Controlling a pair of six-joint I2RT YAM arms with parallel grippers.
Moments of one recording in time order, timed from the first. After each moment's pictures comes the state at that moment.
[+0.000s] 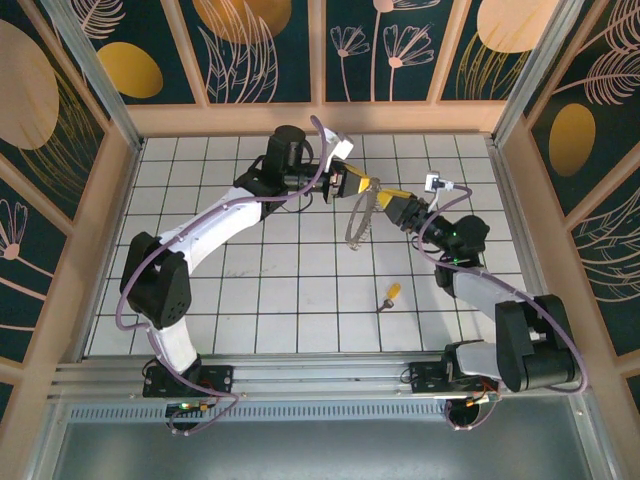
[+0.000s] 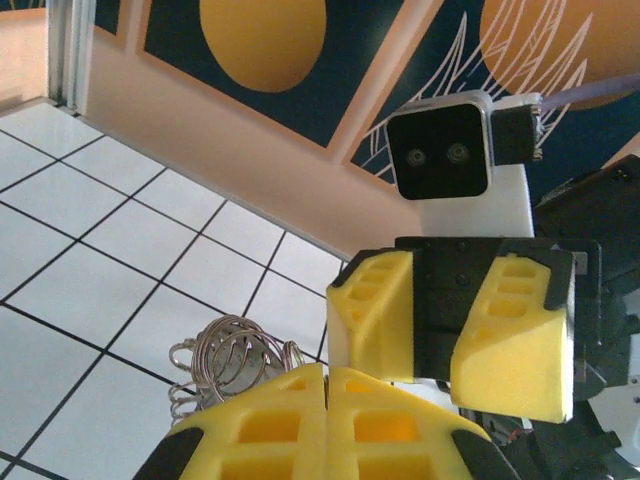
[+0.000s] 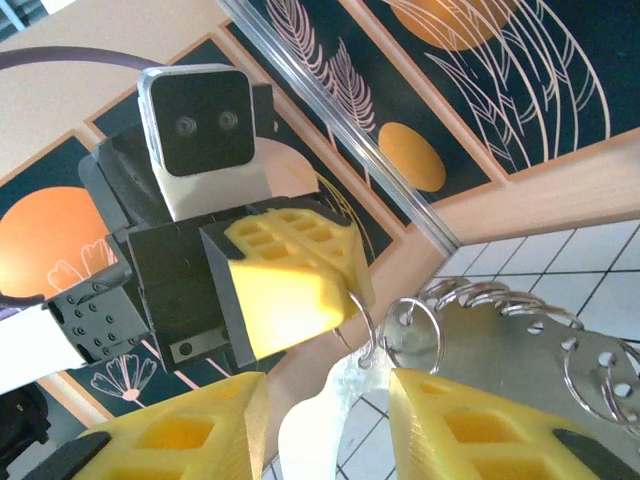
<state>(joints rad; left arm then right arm) -0.62 1.80 1.52 -0.01 0.83 -0.26 0.18 1.30 0.46 1.21 -0.81 1.01</state>
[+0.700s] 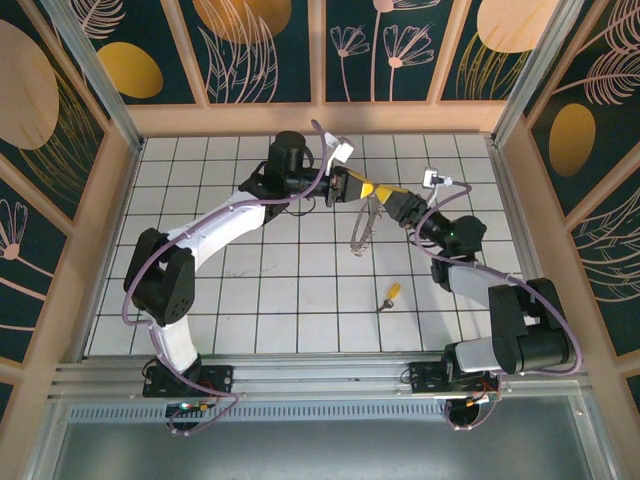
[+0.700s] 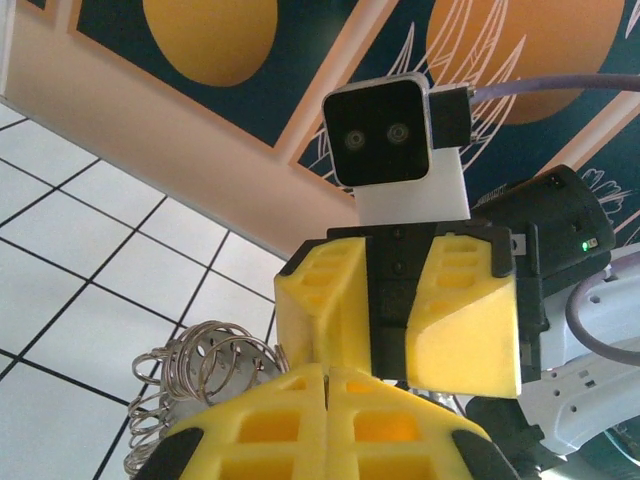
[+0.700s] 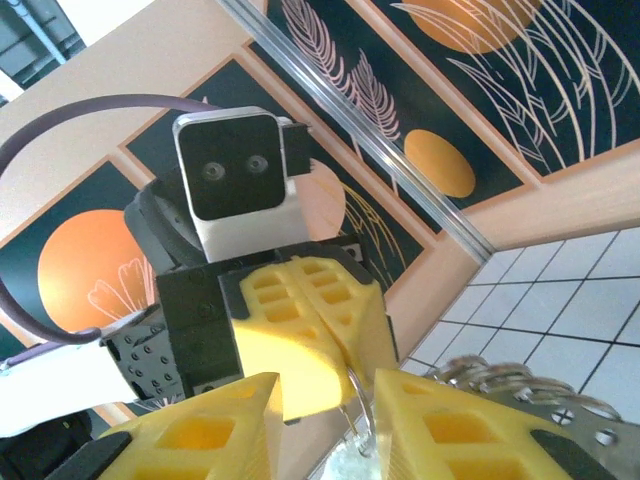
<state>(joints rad) -0.62 1.83 1.46 0.16 0.94 -0.40 0.20 1.38 0.49 1.35 -0.81 1.12</state>
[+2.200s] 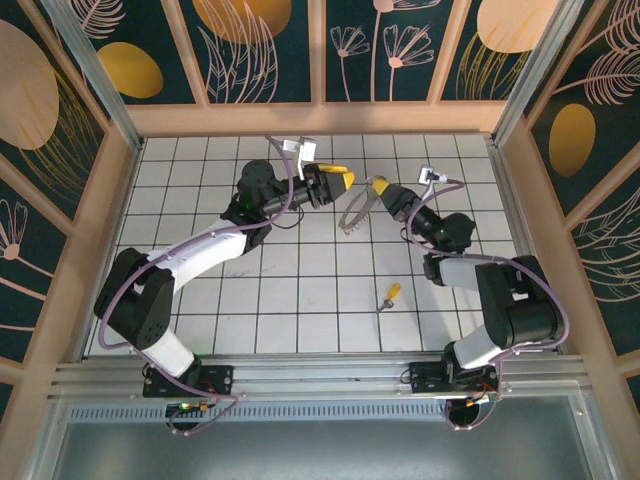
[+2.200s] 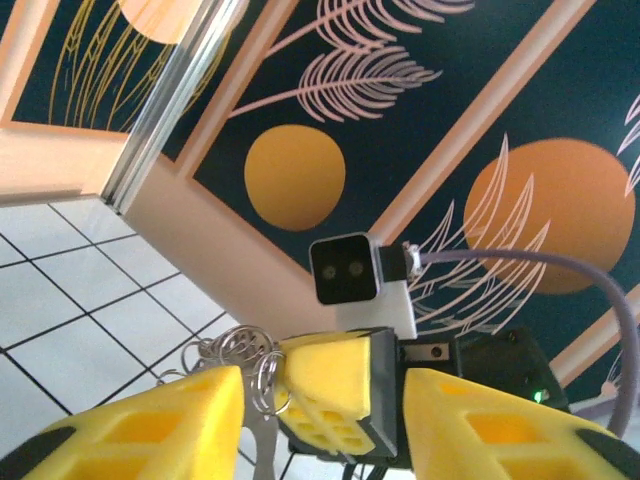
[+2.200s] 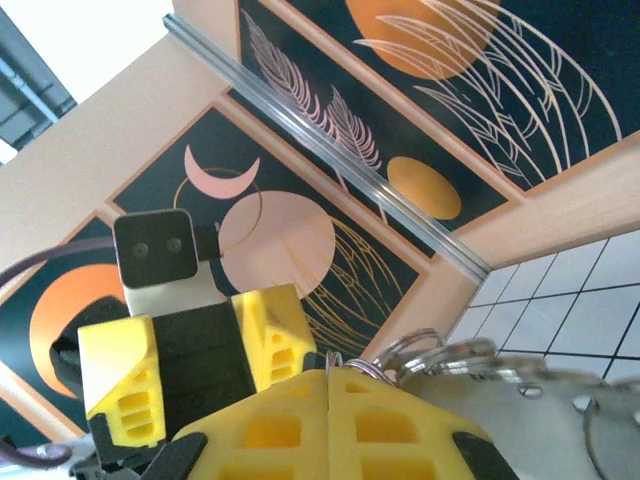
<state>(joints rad) -0.61 1.63 1.08 0.67 0.60 -0.72 0.23 1.53 0.51 1.46 -0.68 1.21</state>
